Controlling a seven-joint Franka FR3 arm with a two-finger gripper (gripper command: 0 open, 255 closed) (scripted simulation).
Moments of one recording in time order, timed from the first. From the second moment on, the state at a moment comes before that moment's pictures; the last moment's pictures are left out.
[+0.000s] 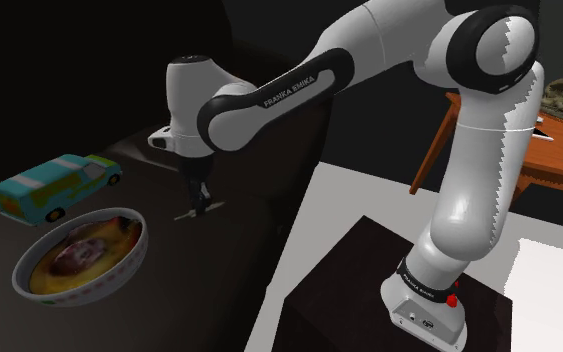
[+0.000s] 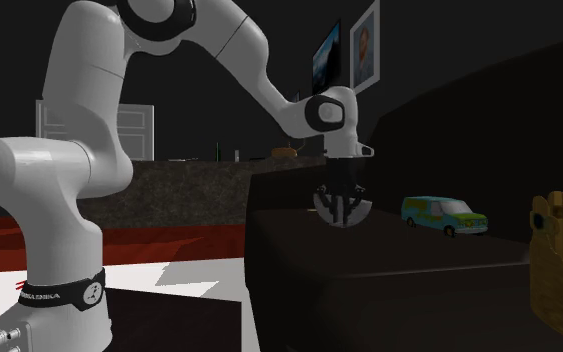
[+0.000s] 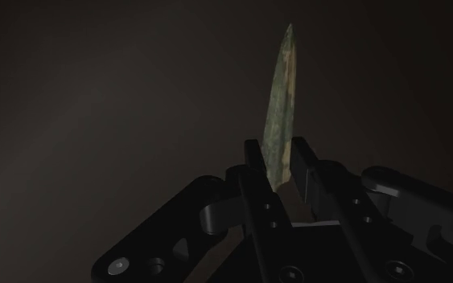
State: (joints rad) arm -0.05 0.28 0.68 -1.95 -0.19 2.17 -0.62
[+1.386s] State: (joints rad) arm -0.07 0.17 0.71 -1.79 -0.10 1.92 -0.68
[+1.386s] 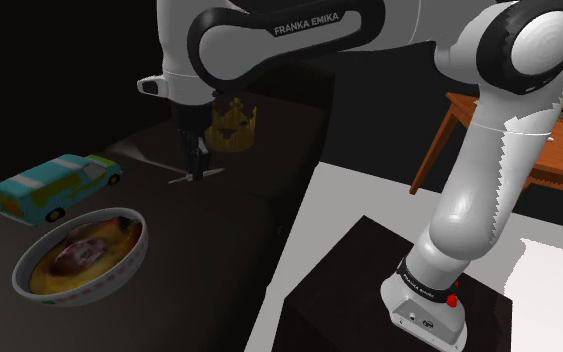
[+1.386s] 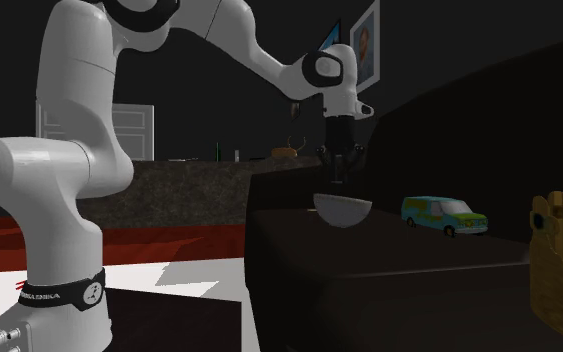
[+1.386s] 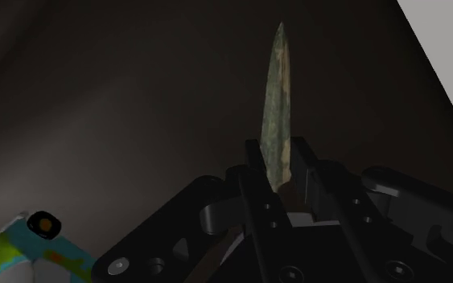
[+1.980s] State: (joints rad) arm 0.02 0.28 0.73 -1.61 -0.17 1.82 -0.57
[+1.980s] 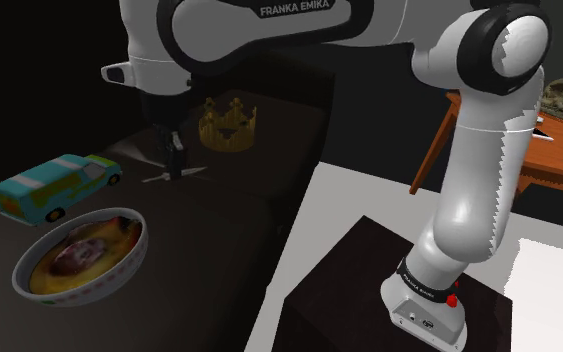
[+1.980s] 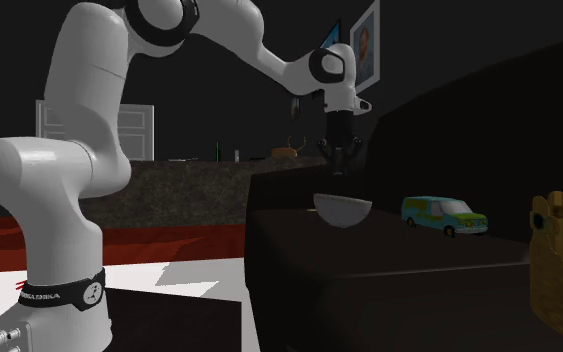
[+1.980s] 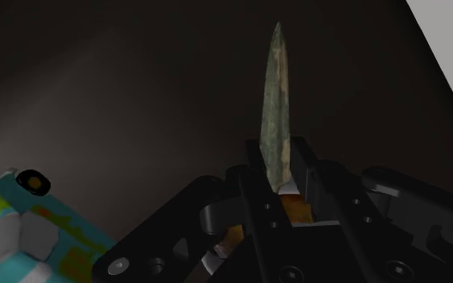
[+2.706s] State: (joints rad) arm 0.51 0.78 0.65 -0.80 -0.43 1.50 -0.38
